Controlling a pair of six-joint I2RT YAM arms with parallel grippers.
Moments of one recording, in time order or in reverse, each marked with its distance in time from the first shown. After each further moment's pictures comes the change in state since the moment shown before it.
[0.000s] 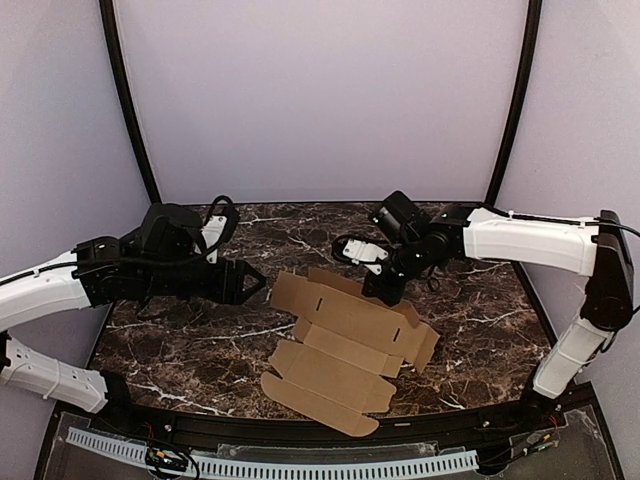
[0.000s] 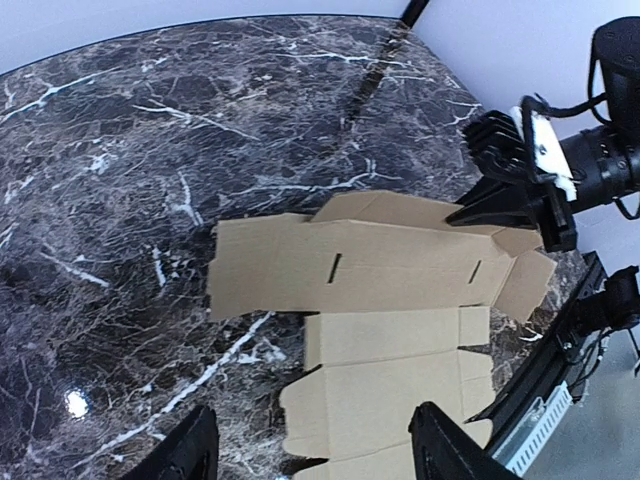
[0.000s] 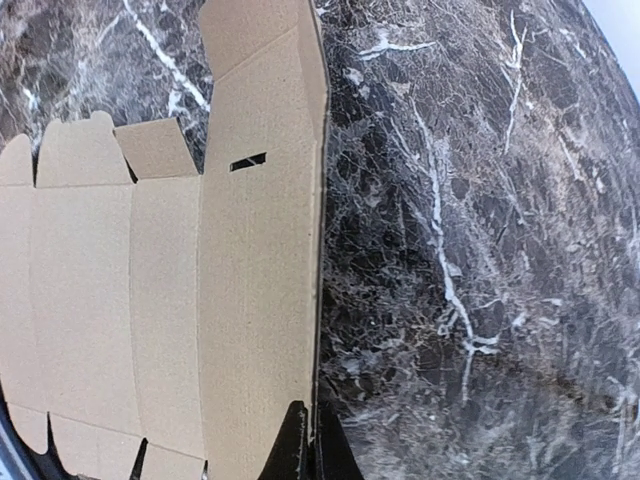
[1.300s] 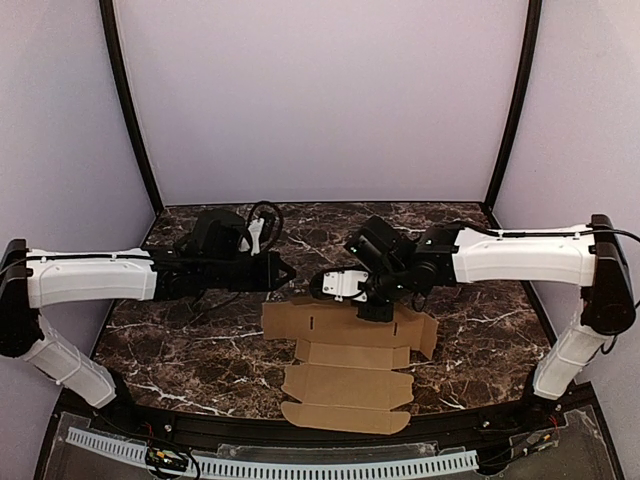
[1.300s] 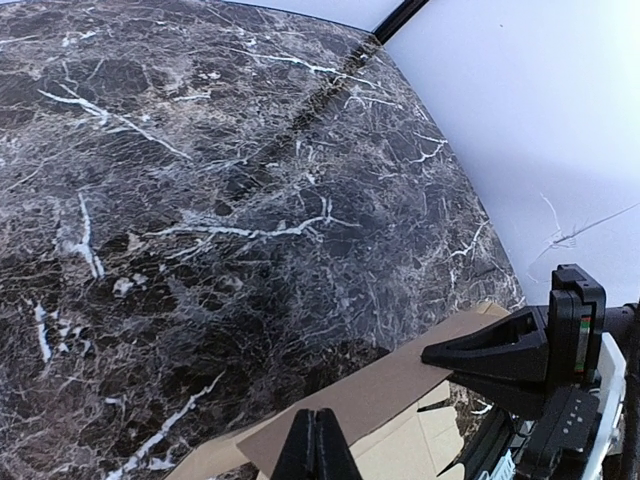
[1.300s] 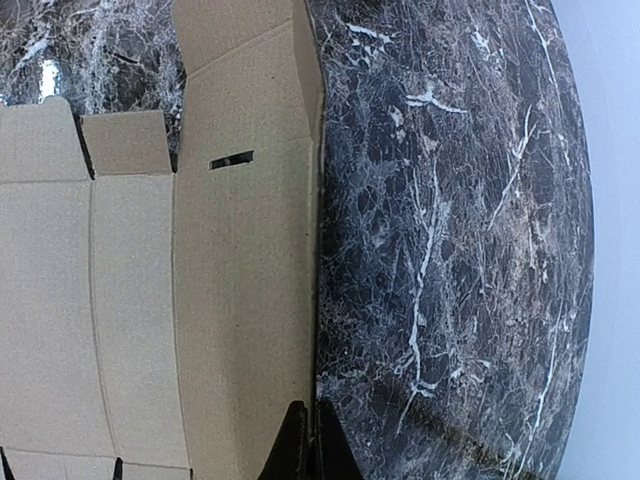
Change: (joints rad) left arm 0.119 0.322 -0.063 0.480 0.214 -0.122; right arm 0.177 0.014 -0.032 0.072 0.261 -0.277
